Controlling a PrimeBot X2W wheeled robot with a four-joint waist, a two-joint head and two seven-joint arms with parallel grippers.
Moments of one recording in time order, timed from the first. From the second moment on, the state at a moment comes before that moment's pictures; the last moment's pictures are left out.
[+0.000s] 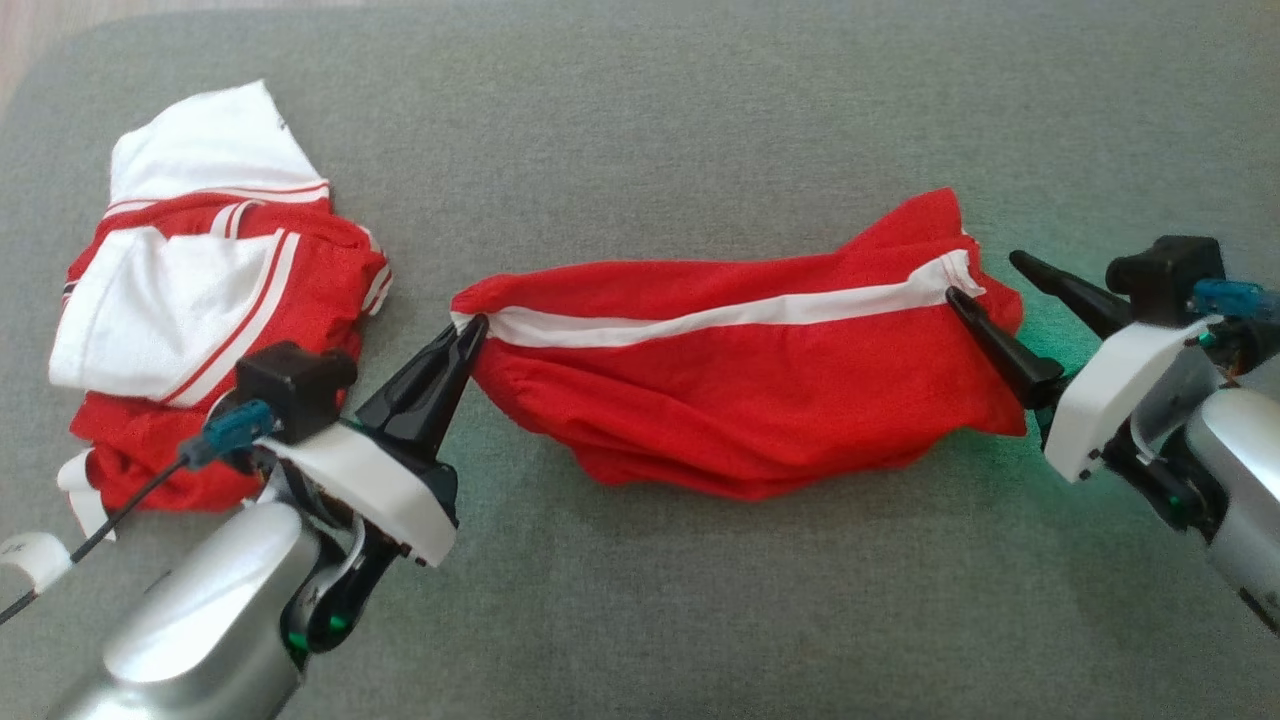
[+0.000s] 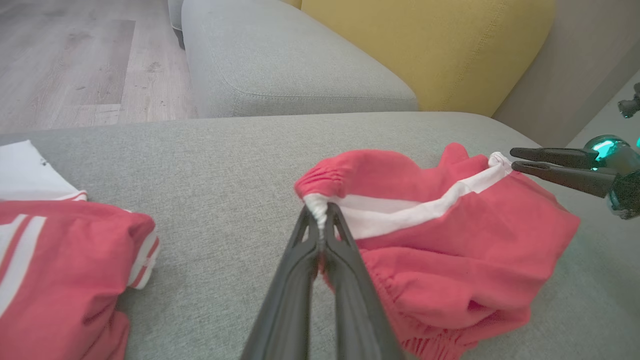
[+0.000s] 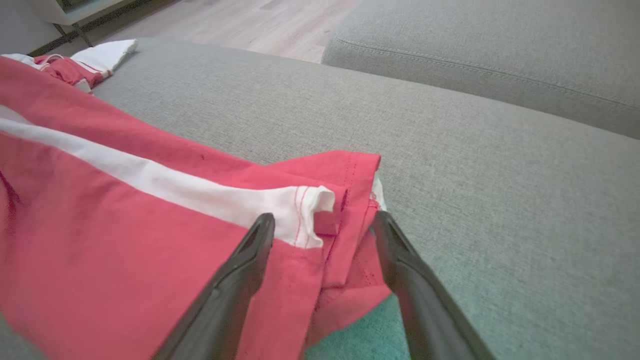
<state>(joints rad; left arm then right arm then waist) -0.49 0.52 -0.81 0.16 -0.84 -0.04 -0.02 -0.61 -0.65 0.84 0.43 0.79 0.13 0.00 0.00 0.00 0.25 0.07</state>
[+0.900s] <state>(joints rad) -0.77 0.48 -0.80 0.20 -0.71 -0.06 -0.09 -0.97 -0.72 0.90 0.59 0.85 0.13 -0.25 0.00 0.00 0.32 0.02</state>
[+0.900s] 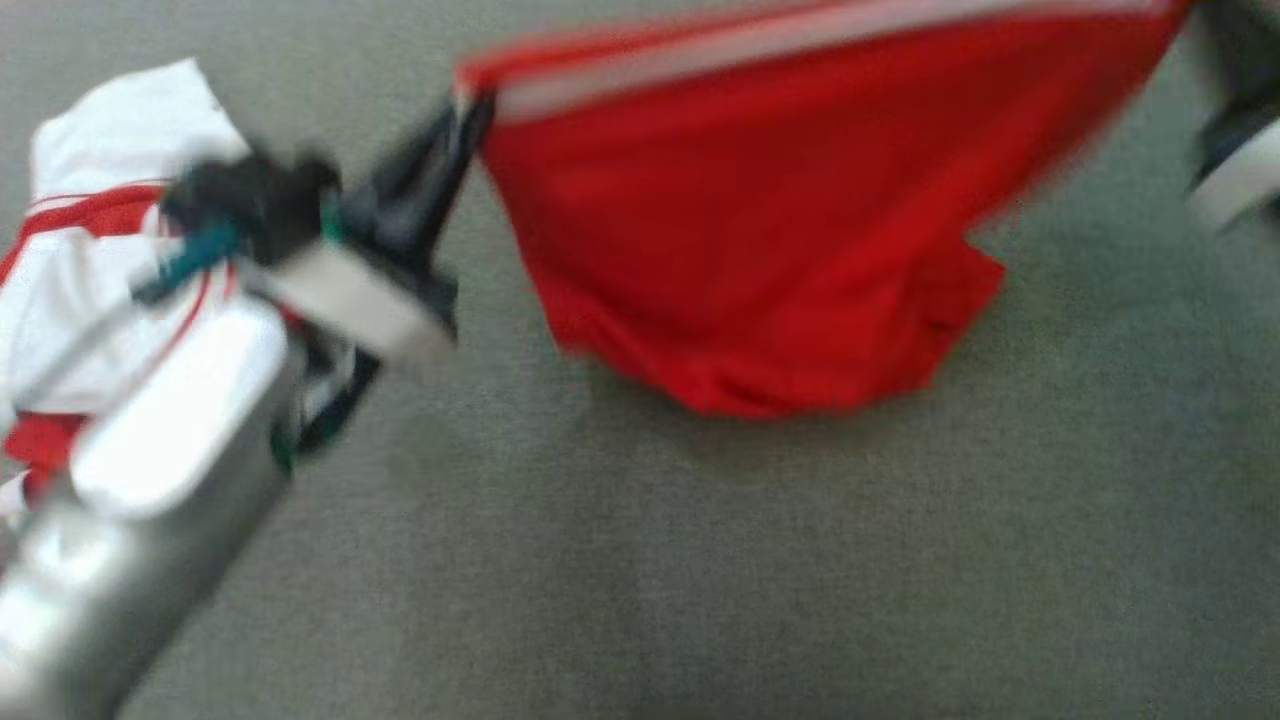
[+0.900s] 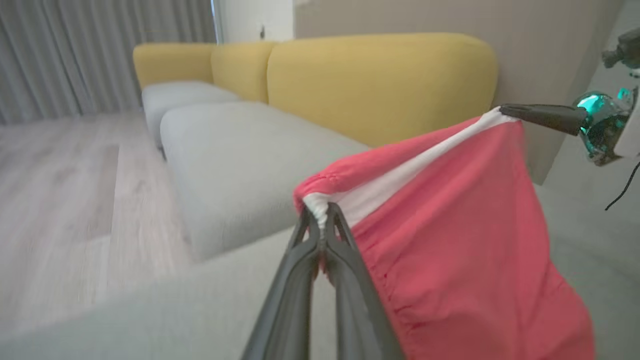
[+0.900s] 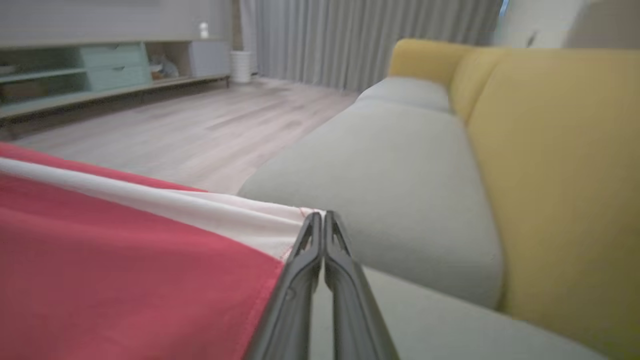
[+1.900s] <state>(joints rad) -0.75 0.30 -0.87 0.43 -0.33 -0.06 -0.26 -0.45 -0.56 0.19 0.29 0.49 0.13 -0.26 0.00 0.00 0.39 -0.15</state>
